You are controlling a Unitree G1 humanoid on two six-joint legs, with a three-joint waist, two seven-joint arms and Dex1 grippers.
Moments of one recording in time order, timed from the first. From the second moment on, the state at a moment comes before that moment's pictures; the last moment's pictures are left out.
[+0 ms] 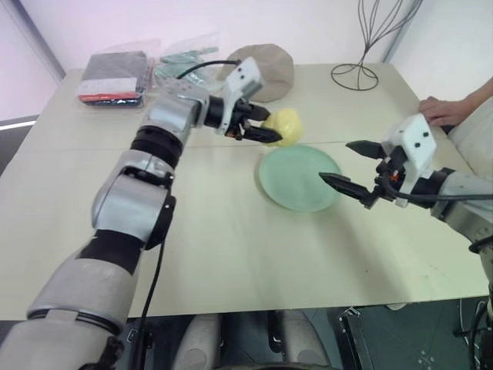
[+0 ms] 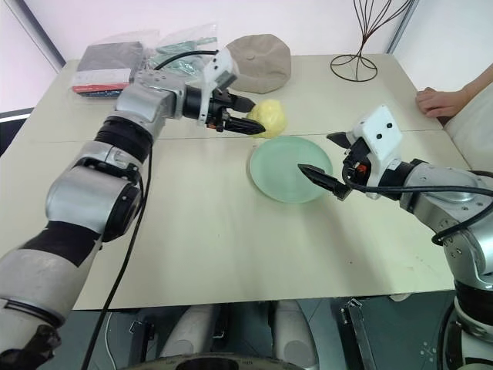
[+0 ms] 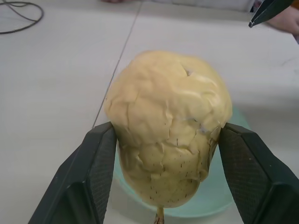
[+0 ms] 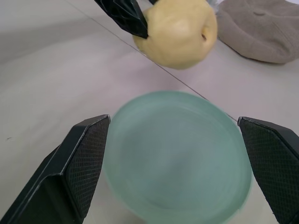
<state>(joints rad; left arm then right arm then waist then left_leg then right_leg) -1.44 0.24 -0.22 1.12 -0.10 0.21 -1.26 -0.32 -0.89 -0.27 -0.56 0.69 0.89 0.59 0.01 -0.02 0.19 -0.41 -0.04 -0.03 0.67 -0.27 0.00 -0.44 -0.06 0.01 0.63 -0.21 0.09</state>
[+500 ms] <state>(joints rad) -1.37 0.06 -0.26 1.28 0.10 0.05 -1.21 -0.04 -0.99 -0.54 -0.76 0.73 1.02 0.62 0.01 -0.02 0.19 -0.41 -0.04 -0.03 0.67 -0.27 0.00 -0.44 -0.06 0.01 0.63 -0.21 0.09</state>
